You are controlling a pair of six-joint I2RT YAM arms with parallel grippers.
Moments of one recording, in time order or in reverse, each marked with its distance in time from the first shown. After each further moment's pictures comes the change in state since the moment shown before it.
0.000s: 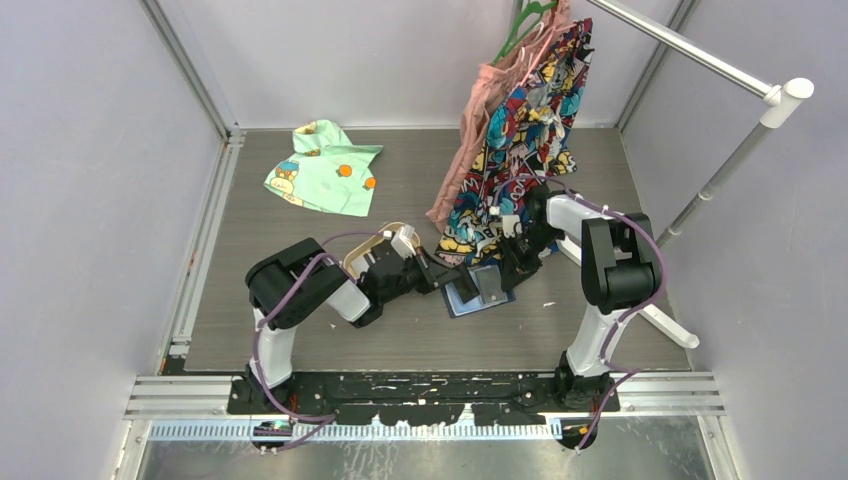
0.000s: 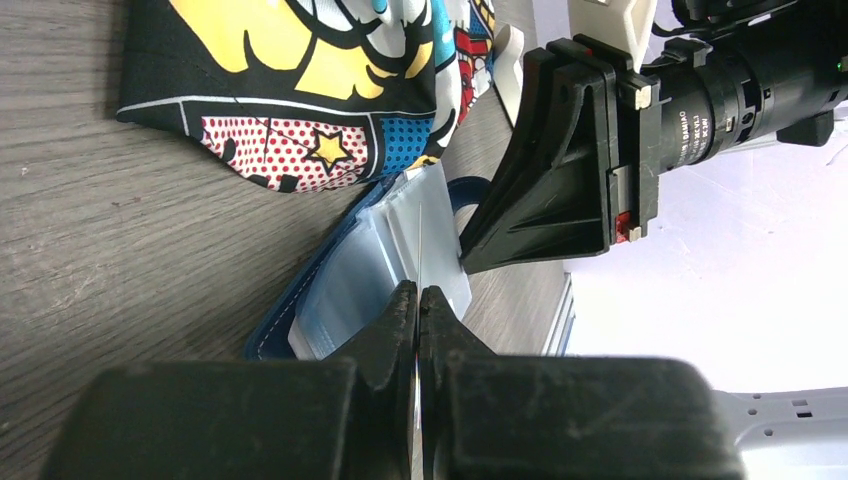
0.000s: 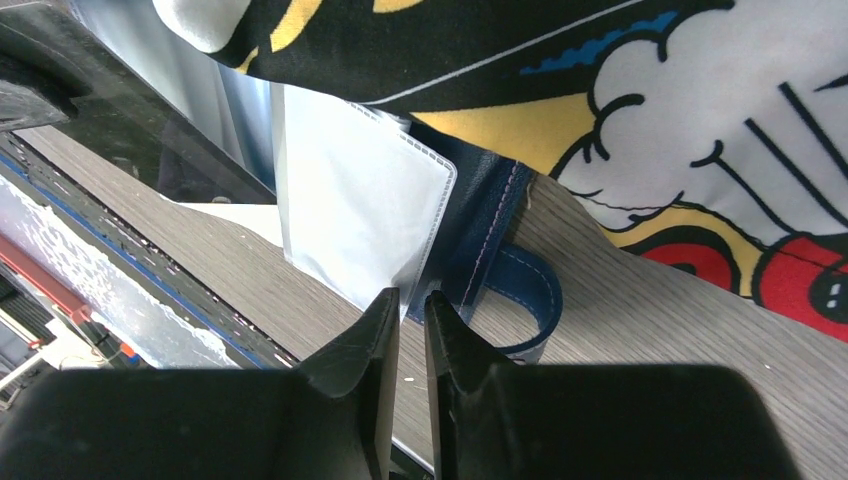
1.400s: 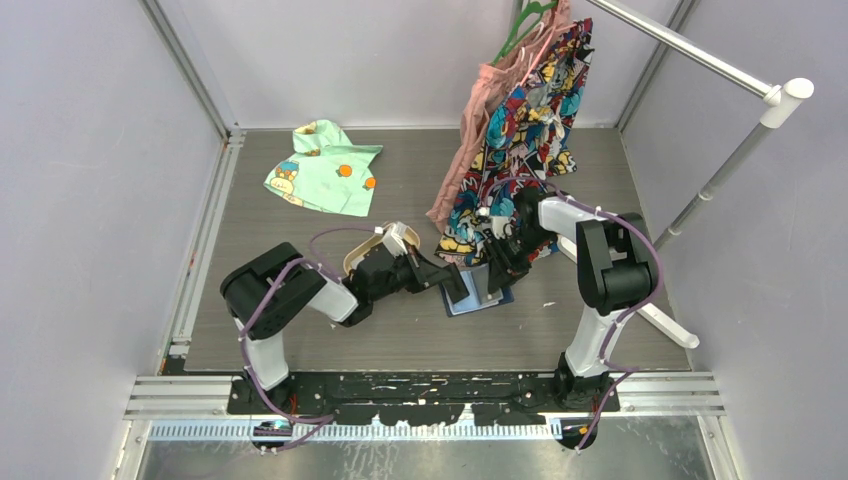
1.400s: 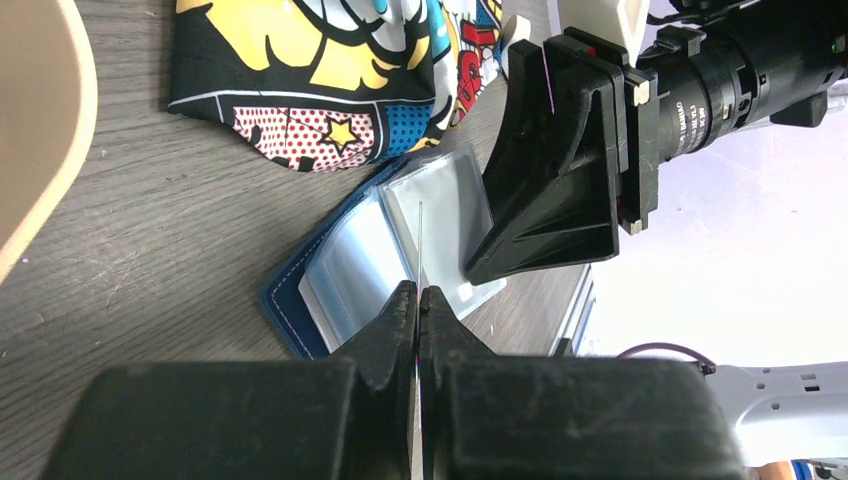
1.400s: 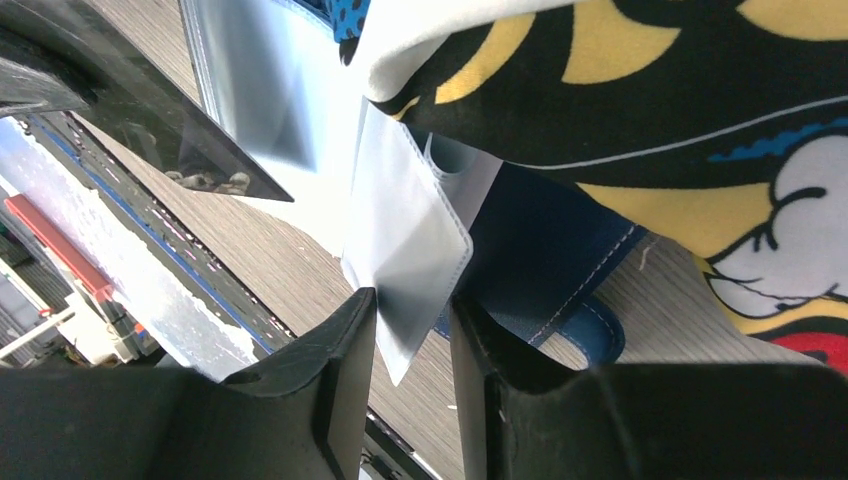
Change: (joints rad) left arm 0.037 -0.139 -0.062 -0.113 0.041 0.077; right arm 0.057 0.002 -0.008 0.022 -0.093 0.011
